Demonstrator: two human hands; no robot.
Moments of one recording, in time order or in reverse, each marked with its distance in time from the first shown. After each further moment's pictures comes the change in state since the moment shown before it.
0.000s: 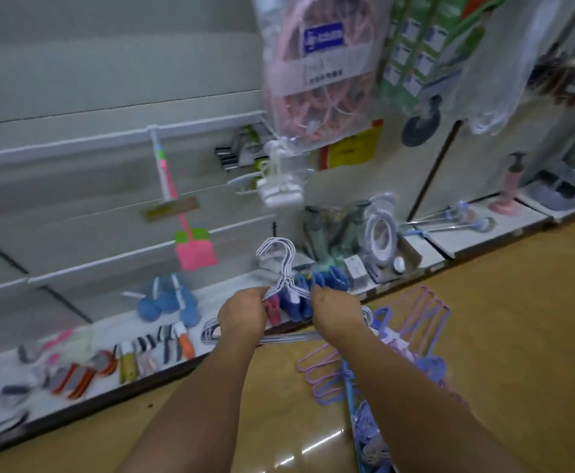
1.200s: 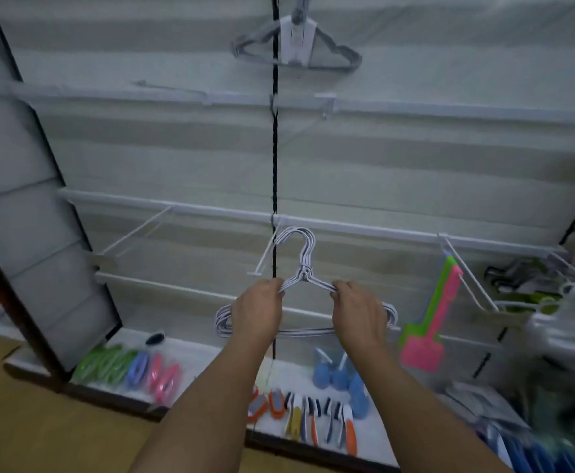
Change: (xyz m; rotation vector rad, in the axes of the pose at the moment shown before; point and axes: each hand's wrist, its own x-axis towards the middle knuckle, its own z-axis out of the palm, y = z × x) left_hand -0.114 -0.417 -0.283 0.006 0.669 -0.249; right_hand 0.011 -0.496 -0.116 0.362 0.650 -0.435
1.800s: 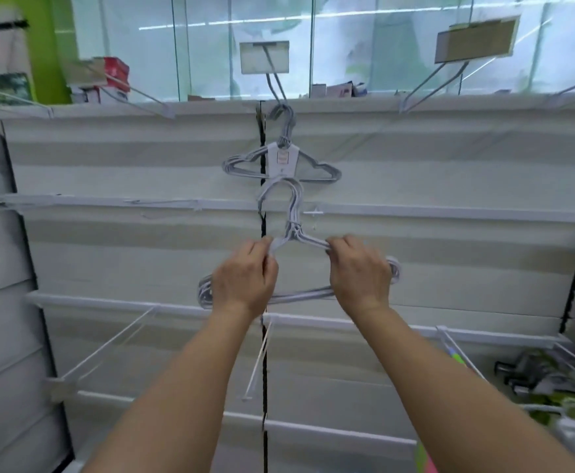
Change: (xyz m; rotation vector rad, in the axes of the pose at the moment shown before) left_hand 0.158 0.034 -0.127 -0.102 0.638 0.343; right_hand 0.181 -0.055 -0.111 -0.094 0.693 -0.276
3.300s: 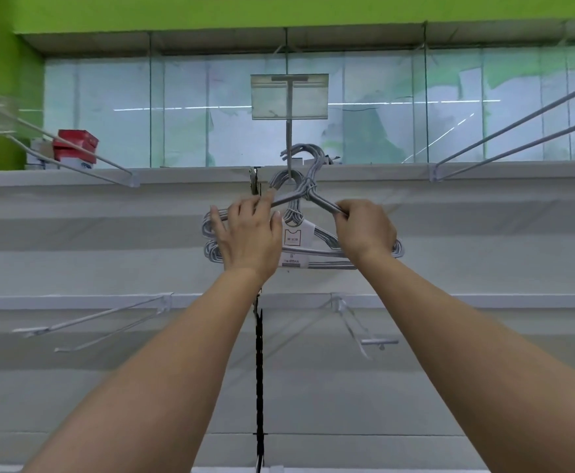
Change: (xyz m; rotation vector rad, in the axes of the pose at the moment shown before) left_hand 0.268 -0.073 0.106 0.013 0.135 -0.019; right_hand 0.240 0.010 0.150 0.100 -0.110 0.400
